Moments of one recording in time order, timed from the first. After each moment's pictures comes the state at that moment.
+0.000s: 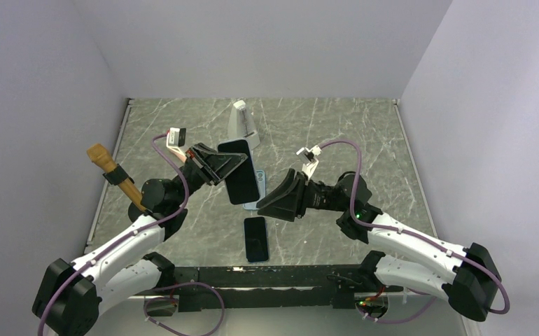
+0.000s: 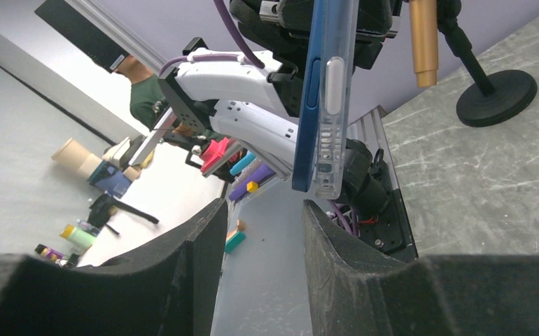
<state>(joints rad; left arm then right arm) -0.56 0.95 0.49 1.07 0.40 -1.29 0.86 0.96 0.58 0.67 -0.67 0.97</state>
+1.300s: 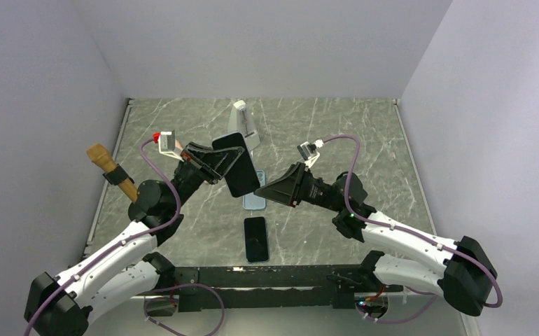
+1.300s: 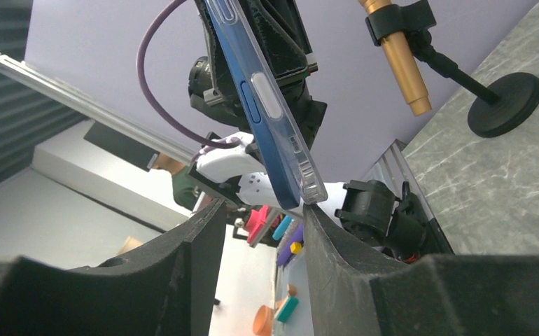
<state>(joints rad) -0.64 0.84 0.54 0.87 0.21 -1.01 0.84 1.02 0.56 0.77 -0.47 1.25</state>
